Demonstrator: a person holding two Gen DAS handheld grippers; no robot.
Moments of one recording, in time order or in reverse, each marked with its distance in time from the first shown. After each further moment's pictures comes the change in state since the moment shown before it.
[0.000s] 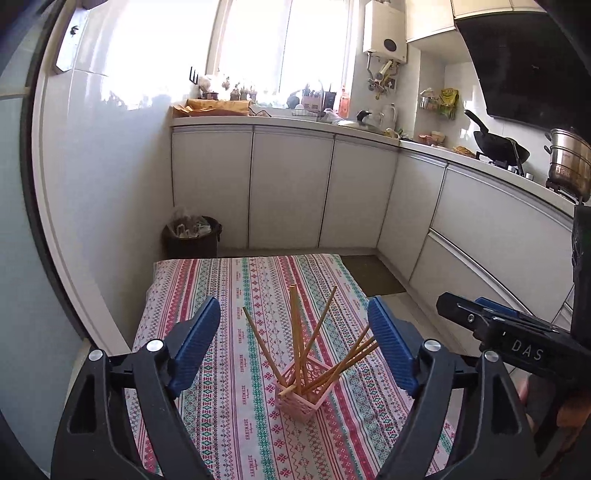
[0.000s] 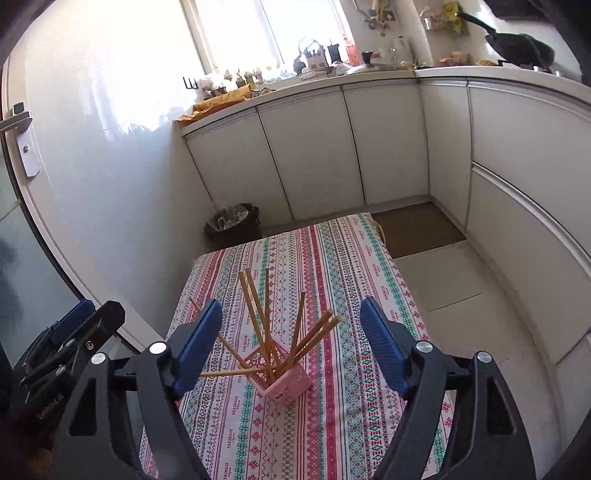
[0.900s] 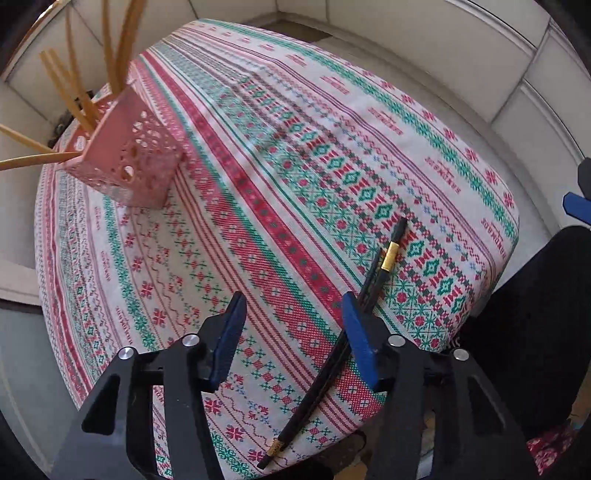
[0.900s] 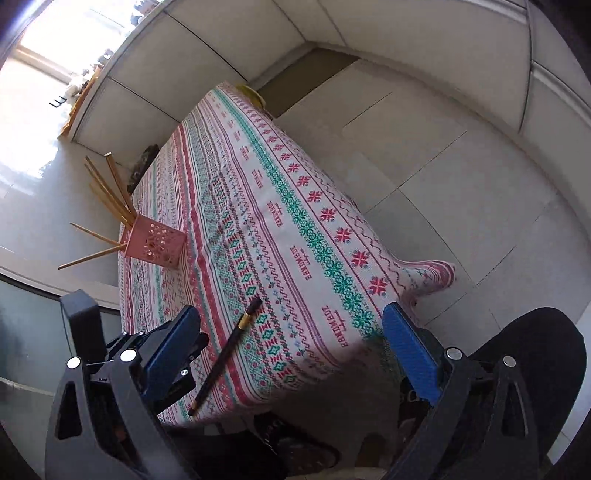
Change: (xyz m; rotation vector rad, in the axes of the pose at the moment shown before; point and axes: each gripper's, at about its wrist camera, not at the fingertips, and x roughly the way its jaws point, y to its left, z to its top) left arm 0.116 -0.125 -0.237 0.513 0.837 -0.125; right arm -0.020 -0.201 -0.202 0.514 0.414 -0.054
